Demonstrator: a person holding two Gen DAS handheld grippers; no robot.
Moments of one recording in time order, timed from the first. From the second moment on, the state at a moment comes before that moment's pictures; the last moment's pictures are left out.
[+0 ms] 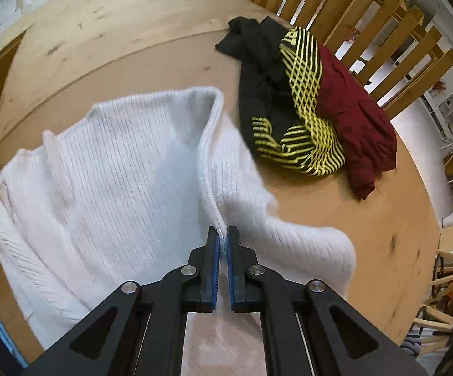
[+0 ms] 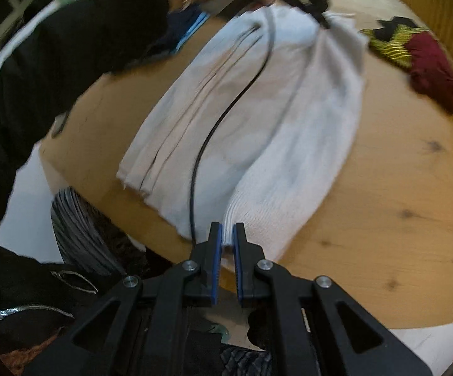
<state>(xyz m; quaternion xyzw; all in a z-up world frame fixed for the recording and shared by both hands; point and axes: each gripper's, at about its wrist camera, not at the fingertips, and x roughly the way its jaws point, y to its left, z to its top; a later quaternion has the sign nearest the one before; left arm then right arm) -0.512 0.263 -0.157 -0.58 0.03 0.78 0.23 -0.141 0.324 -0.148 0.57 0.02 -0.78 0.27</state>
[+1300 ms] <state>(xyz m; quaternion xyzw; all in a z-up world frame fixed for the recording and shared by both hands) -0.154 0.314 -0.165 -0.57 0.12 0.75 0.31 -0.307 0.428 -0.105 0.50 0.04 -0.85 0.15</state>
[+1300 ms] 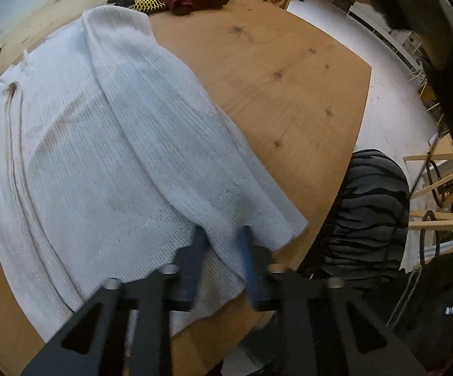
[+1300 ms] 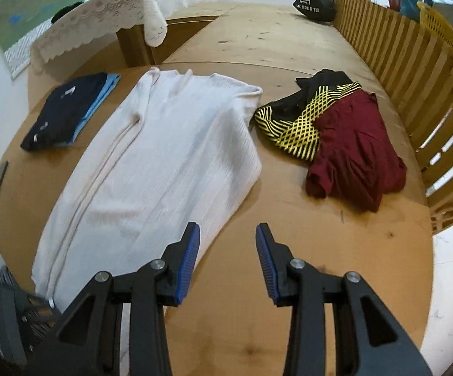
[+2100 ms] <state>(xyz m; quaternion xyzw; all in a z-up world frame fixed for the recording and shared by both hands) -0.149 0.265 -0.170 -0.57 0.07 0.75 0.34 -0.531 0.383 -0.189 0.58 0.03 -0.80 0.12</state>
